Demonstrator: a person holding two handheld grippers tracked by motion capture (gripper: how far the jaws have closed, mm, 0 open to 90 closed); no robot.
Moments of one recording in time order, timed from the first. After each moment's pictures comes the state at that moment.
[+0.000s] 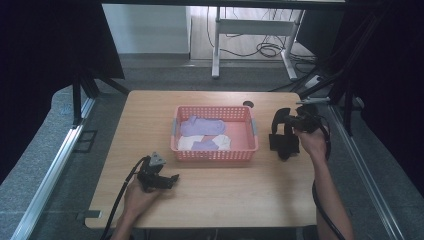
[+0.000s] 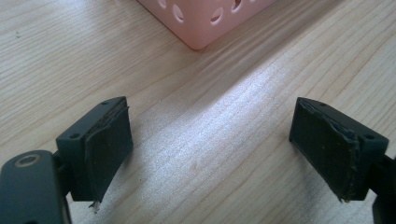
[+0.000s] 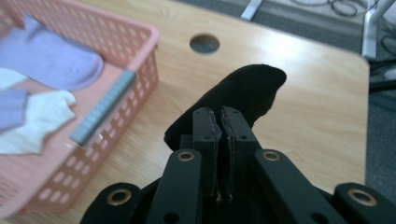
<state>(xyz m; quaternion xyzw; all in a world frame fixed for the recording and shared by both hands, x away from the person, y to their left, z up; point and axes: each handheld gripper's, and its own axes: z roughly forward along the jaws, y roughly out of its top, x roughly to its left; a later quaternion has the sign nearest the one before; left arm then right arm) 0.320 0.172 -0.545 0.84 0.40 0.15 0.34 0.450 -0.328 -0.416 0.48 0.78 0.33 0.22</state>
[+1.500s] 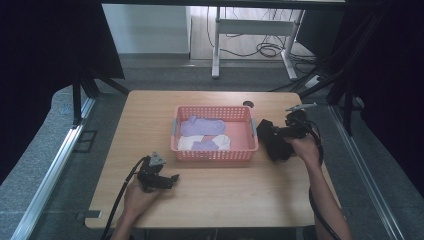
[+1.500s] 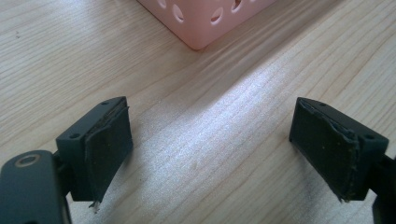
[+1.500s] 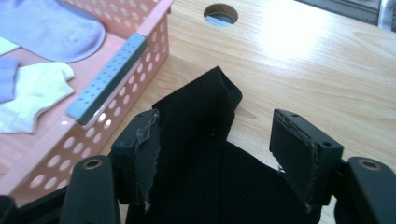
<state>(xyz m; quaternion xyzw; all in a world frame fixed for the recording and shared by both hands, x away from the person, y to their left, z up) 0.320 0.172 -0.545 0.84 0.40 0.15 0.34 0.449 -0.309 -0.438 0.47 0.80 0.31 0.21</state>
